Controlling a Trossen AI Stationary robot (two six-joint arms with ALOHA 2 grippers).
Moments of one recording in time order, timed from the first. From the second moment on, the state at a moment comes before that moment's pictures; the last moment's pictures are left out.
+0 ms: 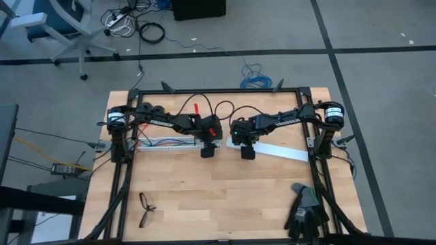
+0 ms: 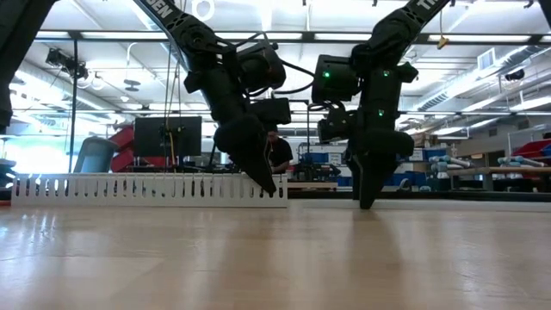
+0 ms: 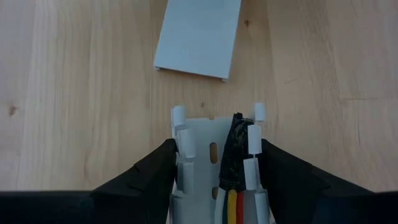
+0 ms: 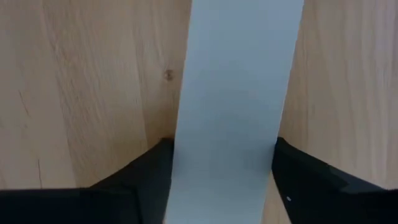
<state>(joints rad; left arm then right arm) 0.20 1.91 1.13 -0.30 0.09 0.20 -0.15 1.84 1.06 -0.61 -0.03 -0.08</state>
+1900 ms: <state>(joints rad) 0.19 1.91 1.13 -0.17 0.17 0.21 -0.14 1.68 1.06 -0.48 -0.10 -0.11</state>
